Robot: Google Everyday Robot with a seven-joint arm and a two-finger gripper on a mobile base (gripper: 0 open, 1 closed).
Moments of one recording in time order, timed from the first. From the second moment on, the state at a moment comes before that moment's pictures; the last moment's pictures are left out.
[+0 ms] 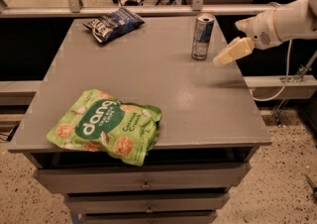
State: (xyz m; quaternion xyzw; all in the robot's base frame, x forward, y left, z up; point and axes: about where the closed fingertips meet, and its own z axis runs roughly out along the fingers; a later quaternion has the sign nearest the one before) arm 0.677 -0.226 0.897 -0.45 0.78 0.15 0.42
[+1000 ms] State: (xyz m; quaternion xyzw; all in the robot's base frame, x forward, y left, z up) arm 0.741 -0.182 0.887 -0.38 0.72 0.25 0.52
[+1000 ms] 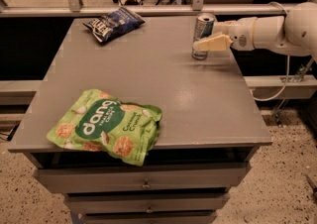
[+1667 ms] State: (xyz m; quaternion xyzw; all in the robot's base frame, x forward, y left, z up) arm 0.738 -0.166 0.898 -0.38 0.70 0.29 0.54
